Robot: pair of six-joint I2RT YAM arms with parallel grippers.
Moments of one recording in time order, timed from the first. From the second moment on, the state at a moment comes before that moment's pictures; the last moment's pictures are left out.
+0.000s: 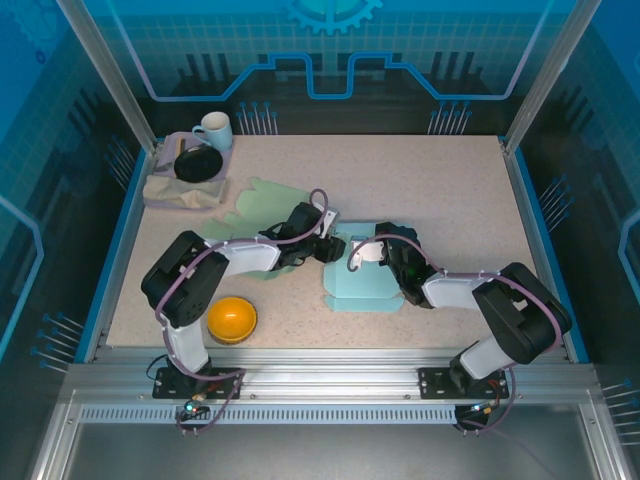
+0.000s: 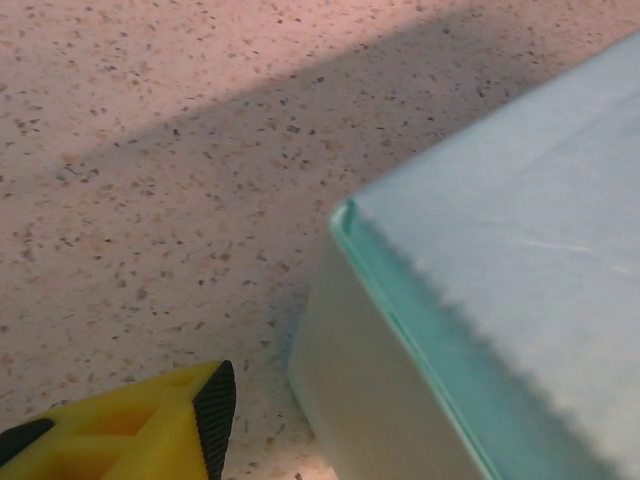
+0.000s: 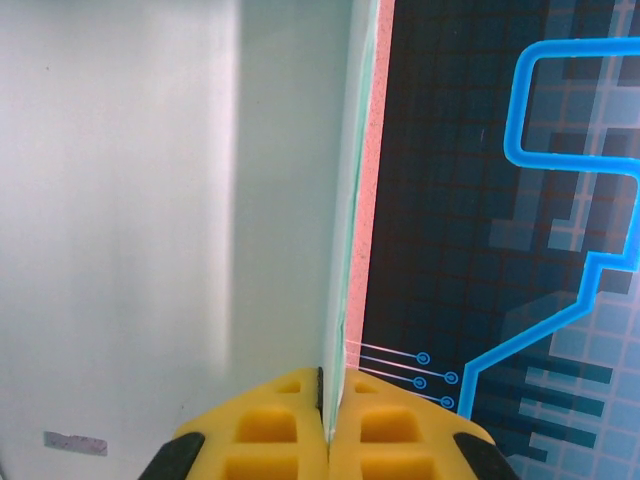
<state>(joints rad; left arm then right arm) -0.61 1.84 1.00 0.07 0.12 -0.25 0.56 1.52 0.50 0.62 0.33 -1.42</state>
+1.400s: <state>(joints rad) -0.76 2.01 1.38 -0.42 -0.57 -0.61 0.55 1.56 0.56 0.61 0.28 -1.33</state>
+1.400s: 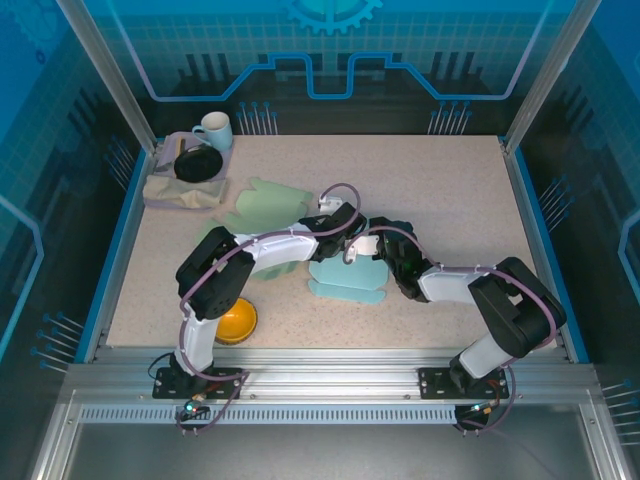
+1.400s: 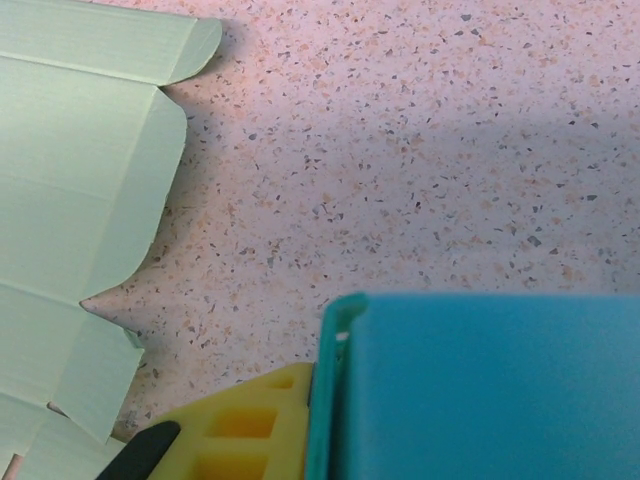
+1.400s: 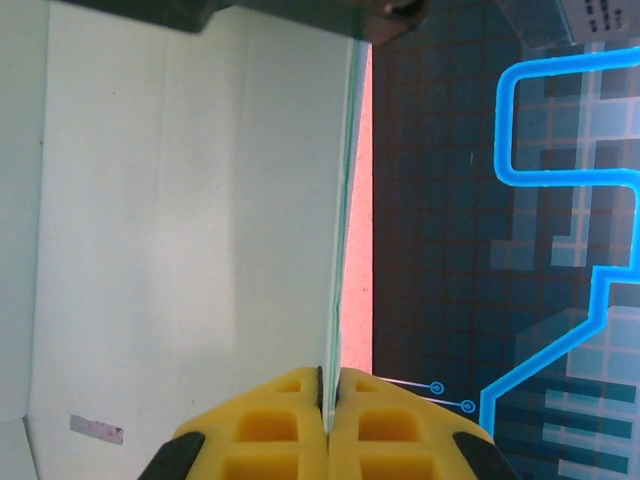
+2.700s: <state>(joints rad) -0.70 1.95 1.20 -0.13 -0.53 -0.40 0.38 1.31 0.92 -0.14 0.00 -0.16</state>
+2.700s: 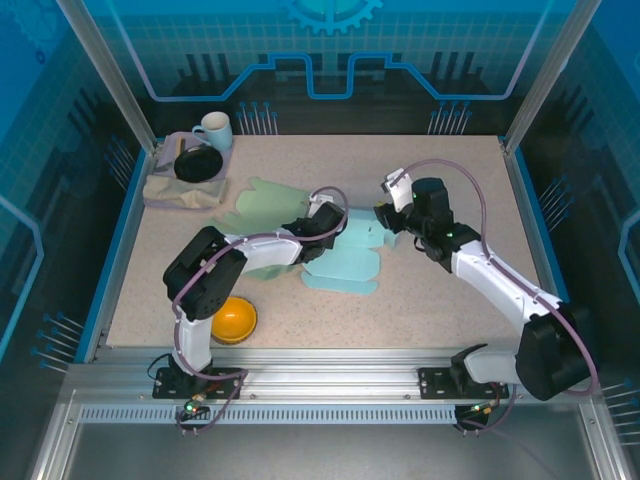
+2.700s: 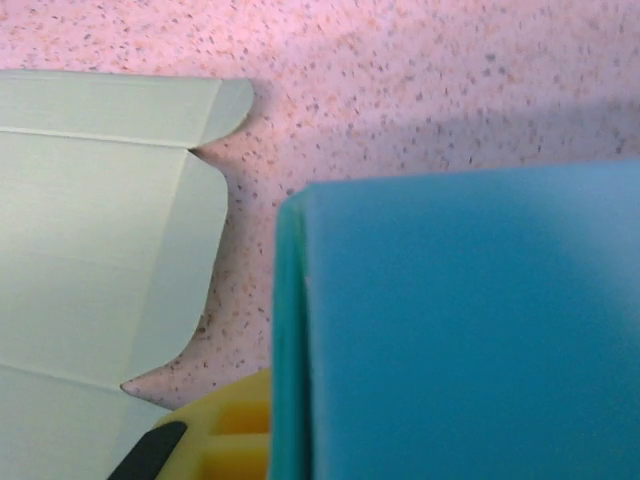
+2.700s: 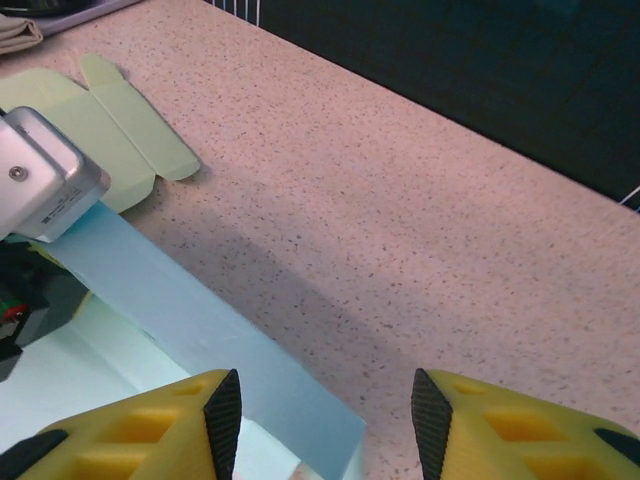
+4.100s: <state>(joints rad) -0.70 1.95 1.19 -0.15 -0.55 -0.43 0.35 1.63 1.13 -0.33 -0.24 0.69</state>
